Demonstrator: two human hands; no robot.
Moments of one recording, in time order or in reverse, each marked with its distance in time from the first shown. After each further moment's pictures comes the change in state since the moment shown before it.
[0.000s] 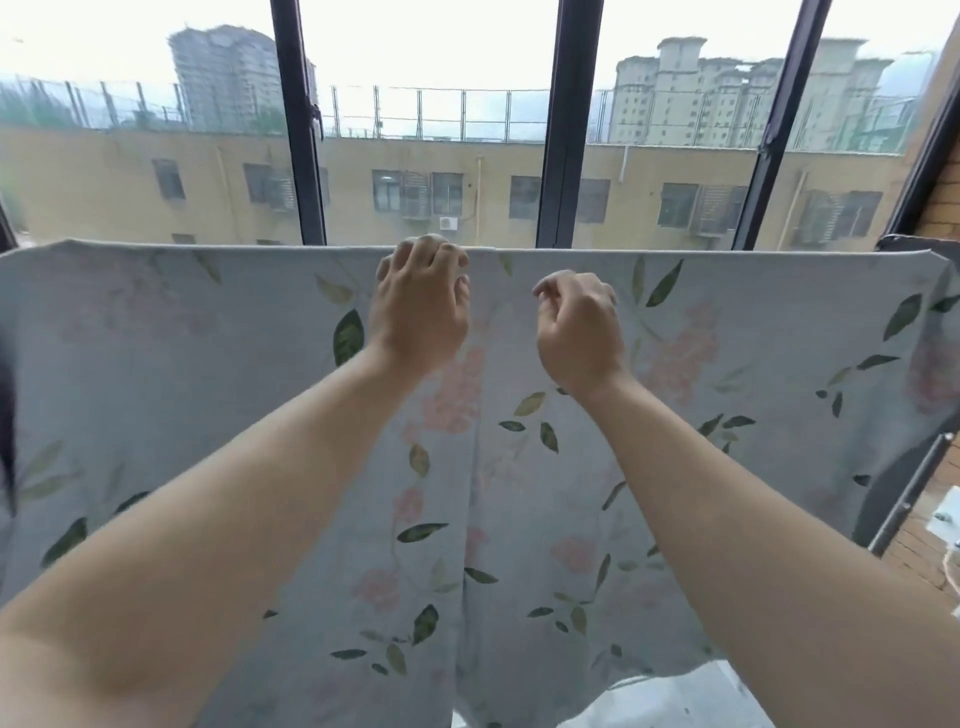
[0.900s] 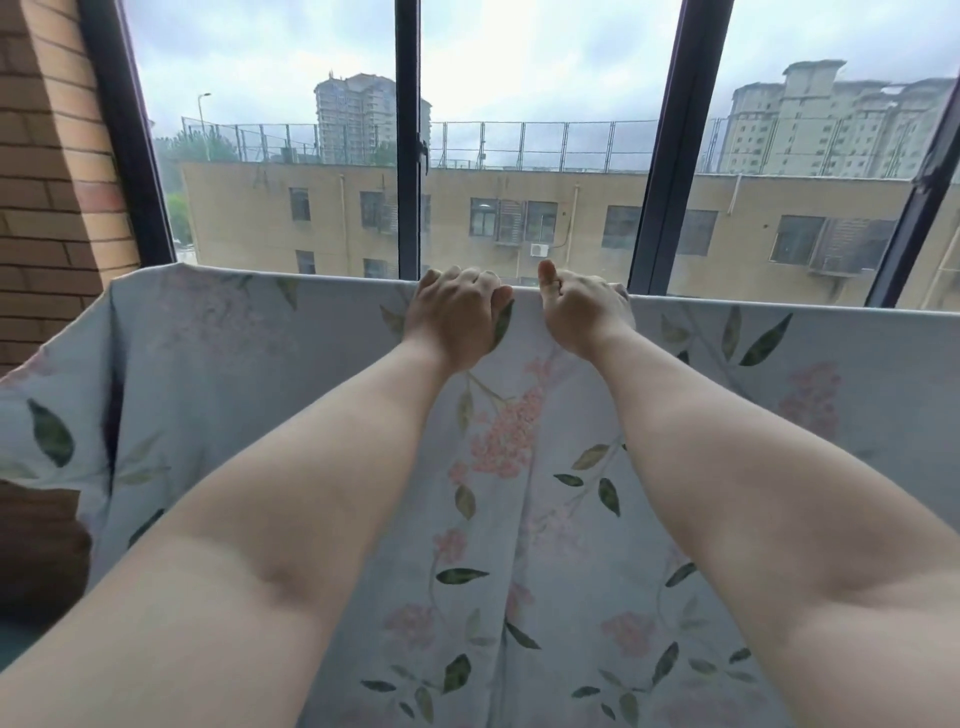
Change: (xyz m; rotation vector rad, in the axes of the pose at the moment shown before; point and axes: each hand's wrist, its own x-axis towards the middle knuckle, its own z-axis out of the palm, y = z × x) left_hand 0.039 -0.070 0.013 0.322 -0.154 -0.014; right_hand 0.105 -0.033 0.079 -0.157 -0.359 -0.084
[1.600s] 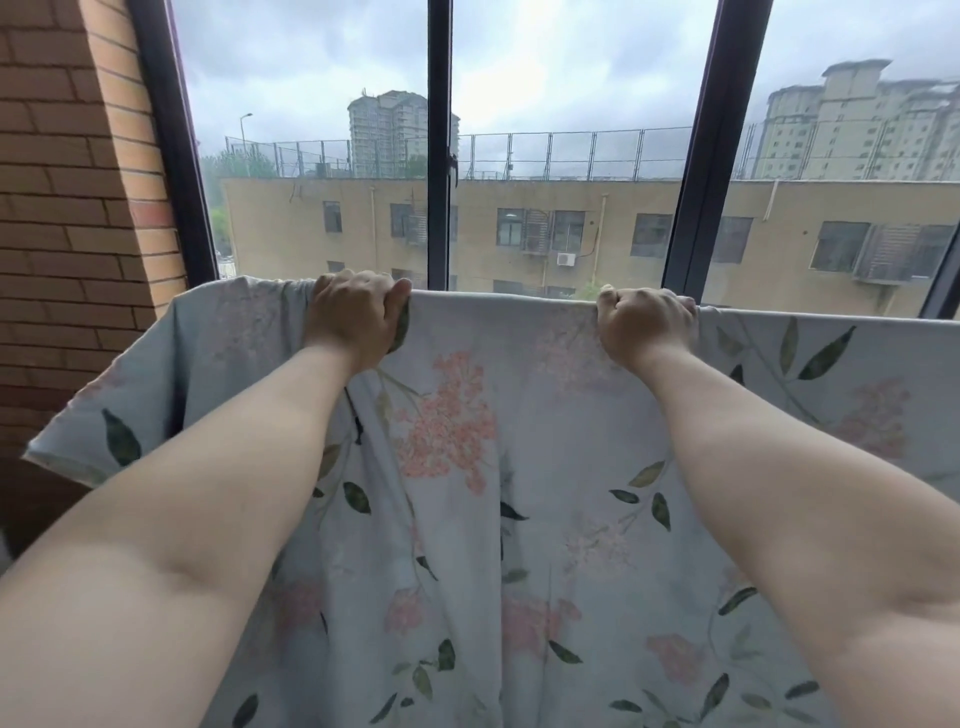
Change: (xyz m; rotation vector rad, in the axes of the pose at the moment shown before) left_hand -0.030 -0.132 -0.029 0.151 0.099 -0.119; right_hand 0.009 0.026 0.008 -0.229 0.148 0.079
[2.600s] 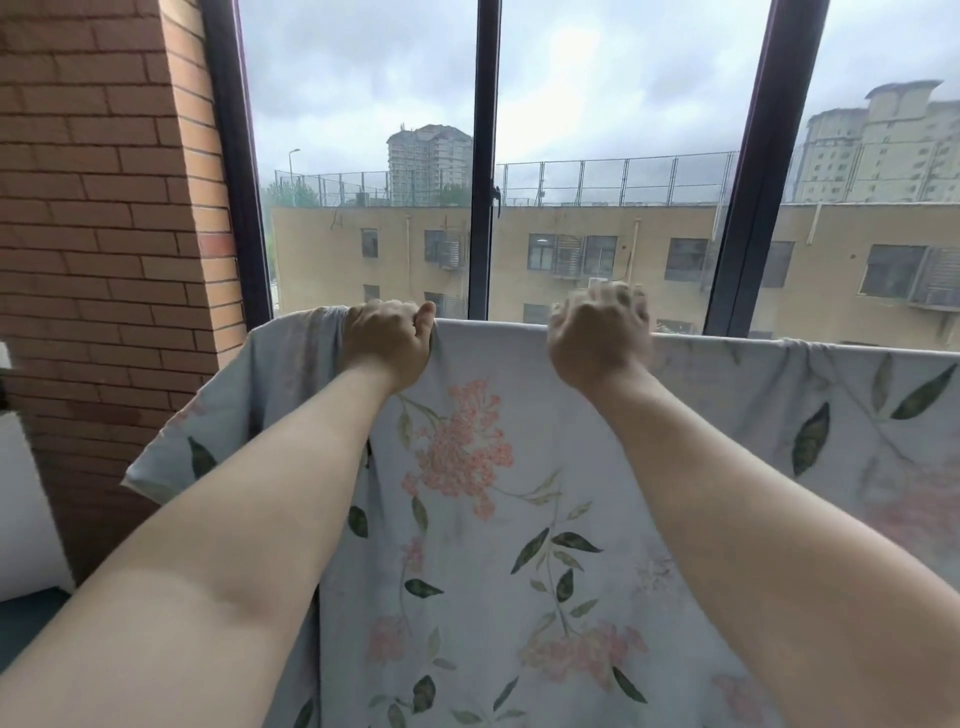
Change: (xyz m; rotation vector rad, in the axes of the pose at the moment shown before) left_hand 0.003 -0.026 -0.003 0.014 -0.065 -0.155; right_hand -0.019 -0.113 -0.015 0.119 0.087 -0.120
